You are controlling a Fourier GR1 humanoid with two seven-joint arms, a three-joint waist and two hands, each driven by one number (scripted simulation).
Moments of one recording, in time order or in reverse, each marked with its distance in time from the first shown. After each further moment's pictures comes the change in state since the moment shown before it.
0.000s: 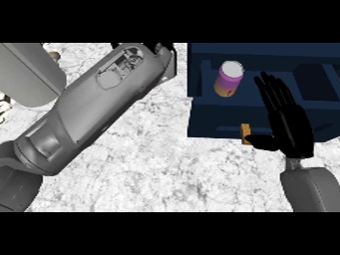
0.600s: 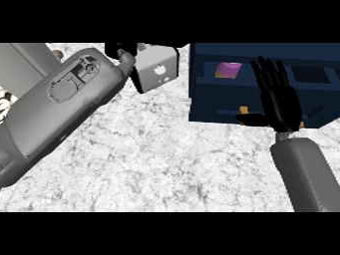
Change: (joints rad) left arm 0.140 0.176 -0.014 -0.260 -0.047 -0.019 0.123; right arm -0.226 -0.002 -0.075 0.372 0.122 -0.211 -0.024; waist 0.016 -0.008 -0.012
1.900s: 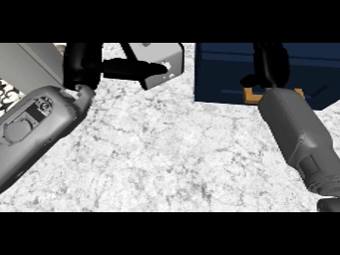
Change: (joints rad) left arm 0.285 0.165 0.034 -0.325 -0.070 -0.037 0.048; right arm -0.526 -0.032 -0.189 0.735 0.036 -0.330 0.011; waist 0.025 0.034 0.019
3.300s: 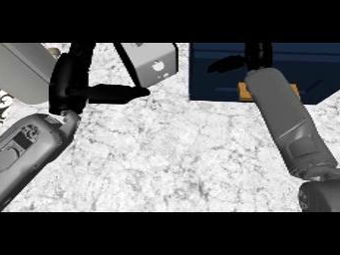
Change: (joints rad) left arm 0.205 0.033 0.045 -0.120 -0.043 -0.016 -0.054; right arm -0.162 0.080 -0.356 0.047 -0.425 0.250 -0.369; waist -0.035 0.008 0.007
